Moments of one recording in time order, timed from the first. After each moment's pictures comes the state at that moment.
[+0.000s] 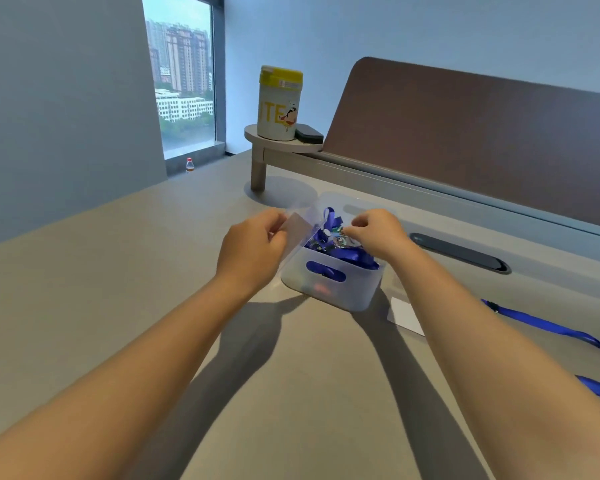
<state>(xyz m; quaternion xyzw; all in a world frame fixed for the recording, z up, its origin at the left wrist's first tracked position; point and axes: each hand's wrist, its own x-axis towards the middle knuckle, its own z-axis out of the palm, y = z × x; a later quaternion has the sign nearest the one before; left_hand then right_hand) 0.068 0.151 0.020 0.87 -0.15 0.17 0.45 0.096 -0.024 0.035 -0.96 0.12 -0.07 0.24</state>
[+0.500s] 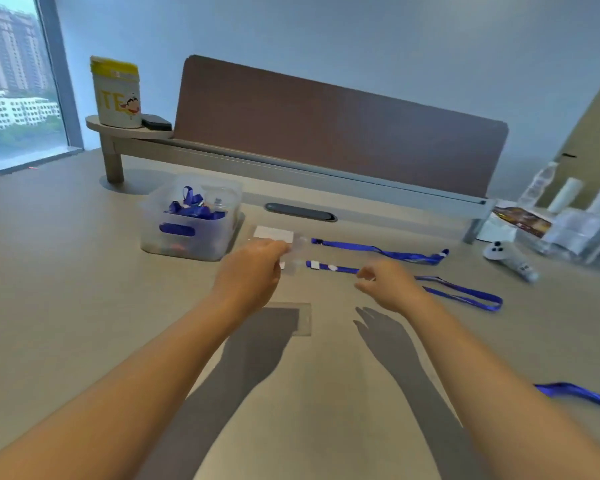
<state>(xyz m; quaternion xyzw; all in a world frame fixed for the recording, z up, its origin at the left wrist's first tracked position) -0.090 0.045 0.009 0.85 -0.40 0.15 0.32 -0.176 -0.133 0.022 -0.95 0.28 -0.03 0.15</state>
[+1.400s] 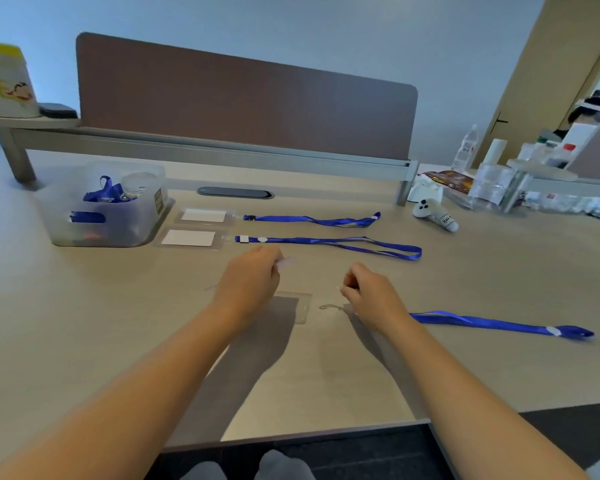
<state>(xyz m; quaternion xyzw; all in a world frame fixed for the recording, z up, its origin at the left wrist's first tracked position) -0.189 -0.037 -0.017 0.83 -0.45 0.09 0.32 -0.305 -0.174 -0.029 -0.92 0.31 -0.13 0.21</state>
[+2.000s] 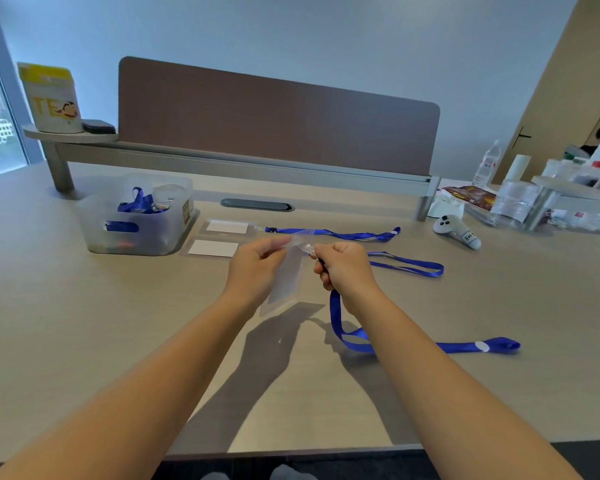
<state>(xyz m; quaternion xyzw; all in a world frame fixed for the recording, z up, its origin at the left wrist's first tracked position) -0.176 -0.026 0.004 0.69 -0.28 -0.08 0.66 -0.247 -0.118 0.022 -0.73 0.30 -0.24 0.56</state>
